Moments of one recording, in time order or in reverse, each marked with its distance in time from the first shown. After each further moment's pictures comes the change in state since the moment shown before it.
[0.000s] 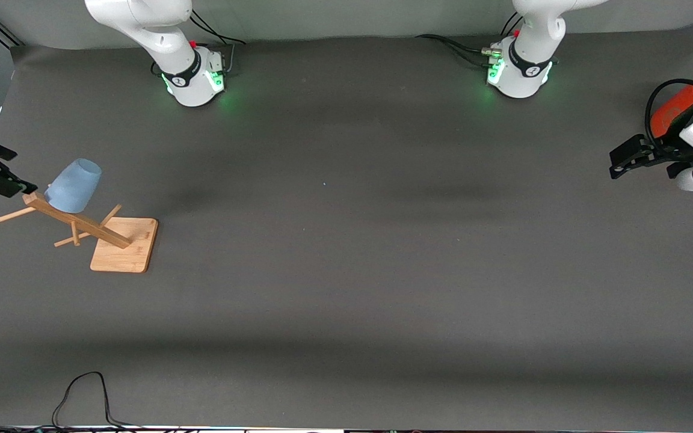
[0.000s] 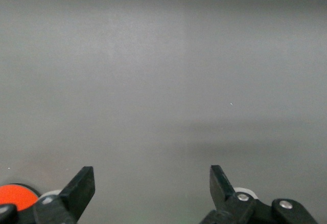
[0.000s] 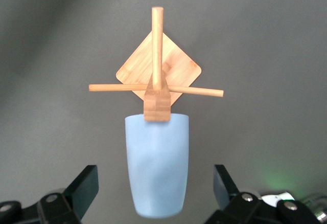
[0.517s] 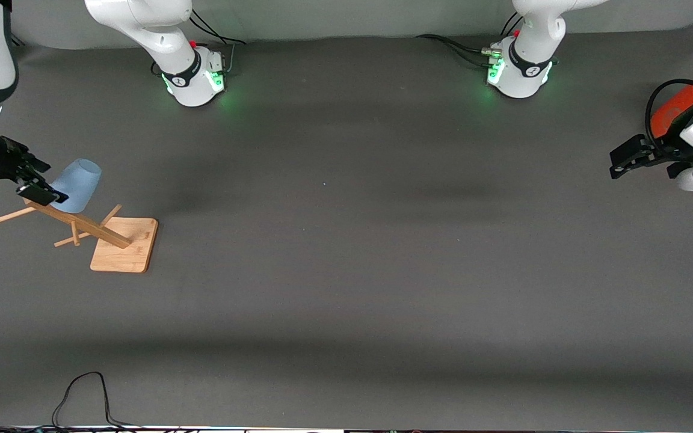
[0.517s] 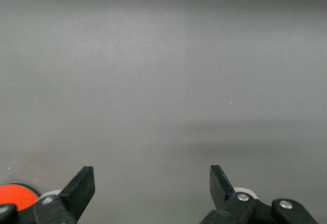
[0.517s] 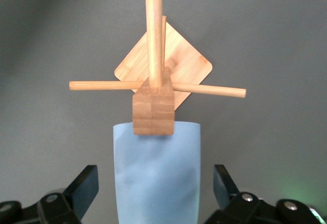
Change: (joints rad) left arm 0.000 0.000 0.000 0.000 0.000 0.000 0.000; right arm 0.004 -0.028 0.000 -0.189 0.022 0.187 0.004
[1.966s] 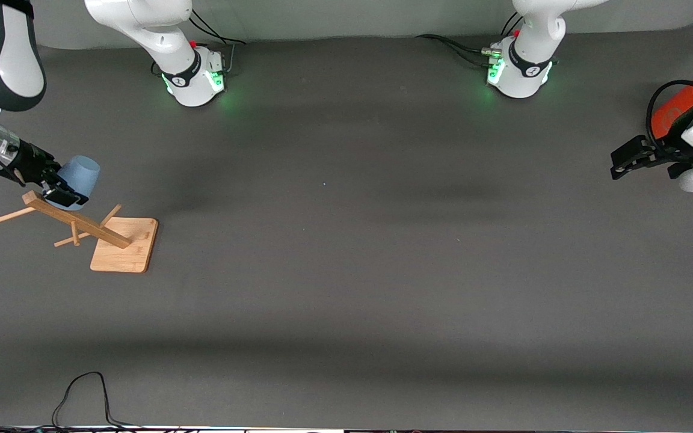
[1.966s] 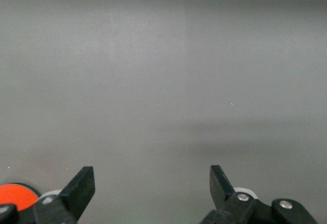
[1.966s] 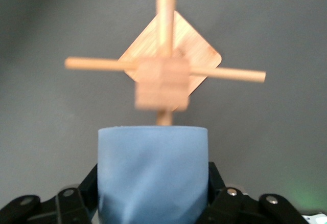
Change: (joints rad) left arm 0.001 0.002 0.002 0.000 0.000 0.000 0.000; right arm 0.034 -0.054 0.010 -0.081 0.005 0.041 0.002
